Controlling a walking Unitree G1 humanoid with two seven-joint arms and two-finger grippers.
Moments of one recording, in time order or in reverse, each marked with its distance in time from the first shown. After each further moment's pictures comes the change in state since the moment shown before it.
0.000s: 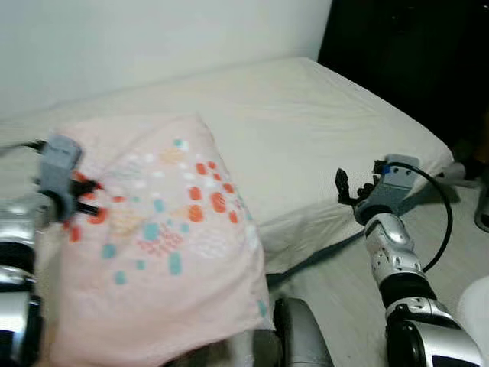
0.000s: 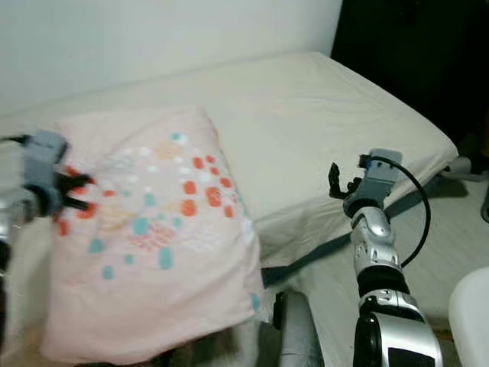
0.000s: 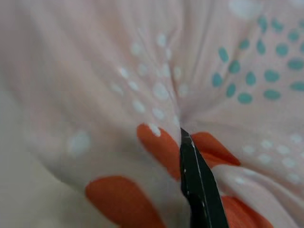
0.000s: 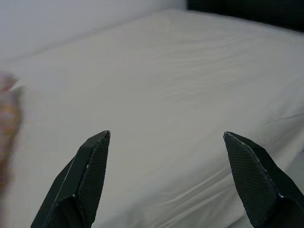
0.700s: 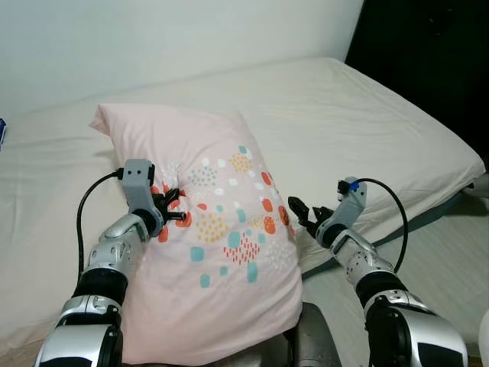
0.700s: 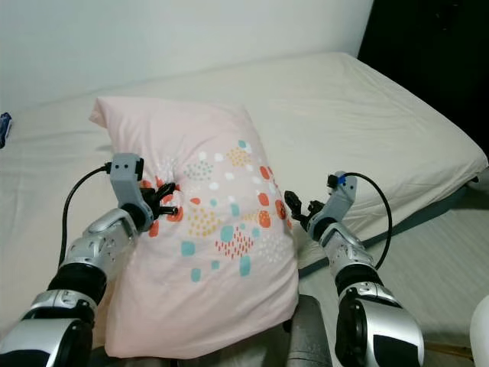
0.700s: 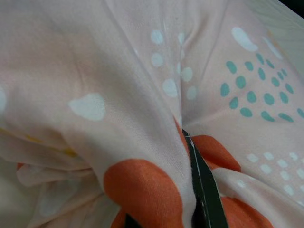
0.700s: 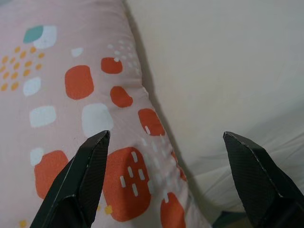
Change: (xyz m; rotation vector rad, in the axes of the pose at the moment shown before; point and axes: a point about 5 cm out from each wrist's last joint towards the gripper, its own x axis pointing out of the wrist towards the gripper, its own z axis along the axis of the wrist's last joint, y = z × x) left arm 0.027 -0.099 0.002 -0.287 -0.150 -0.175; right arm -0.009 0.030 -0.056 0.380 0.335 0.203
